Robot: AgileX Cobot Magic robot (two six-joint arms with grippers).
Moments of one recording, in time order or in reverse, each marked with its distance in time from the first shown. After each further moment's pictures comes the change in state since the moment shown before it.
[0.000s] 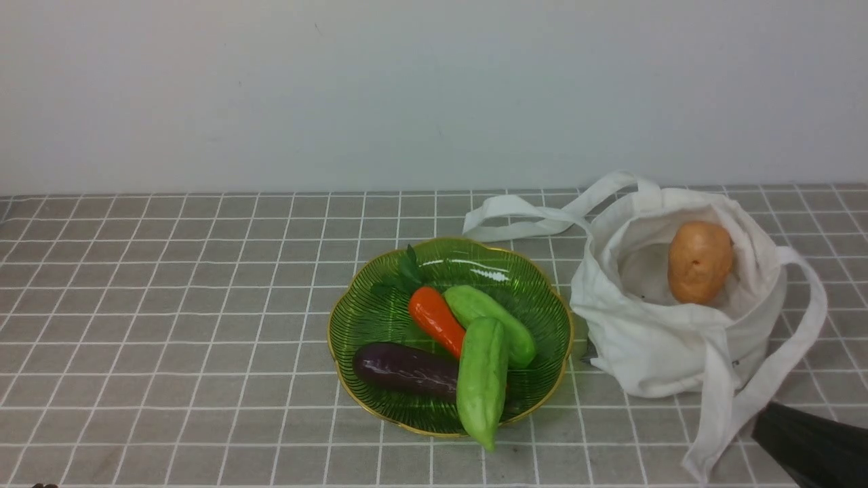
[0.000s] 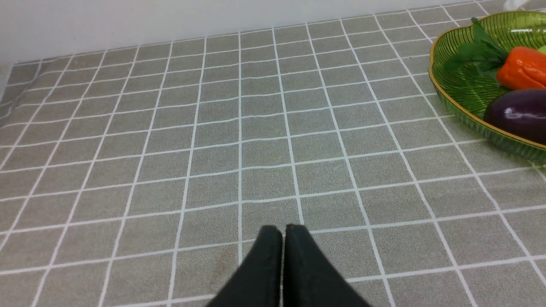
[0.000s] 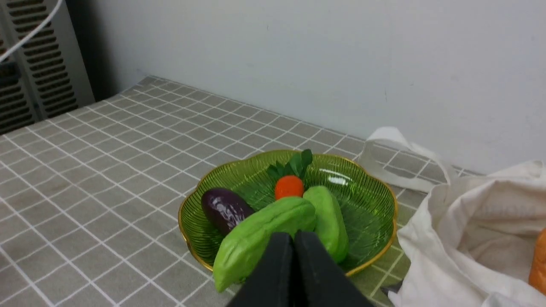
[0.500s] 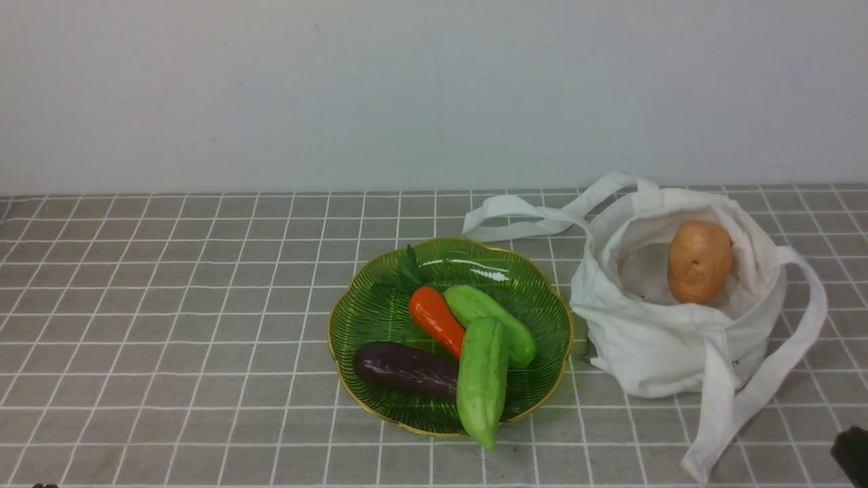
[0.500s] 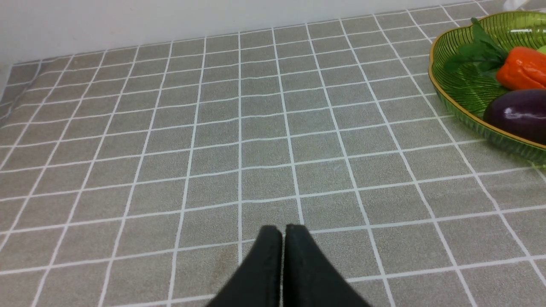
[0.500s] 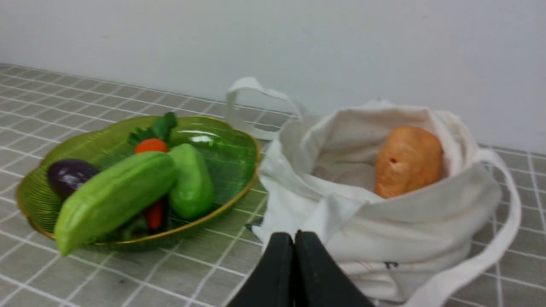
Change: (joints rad) right arm -0.321 -0.261 0.175 -0.023 0.087 0.000; left arm 0.000 0.000 0.000 0.000 0.000 0.000
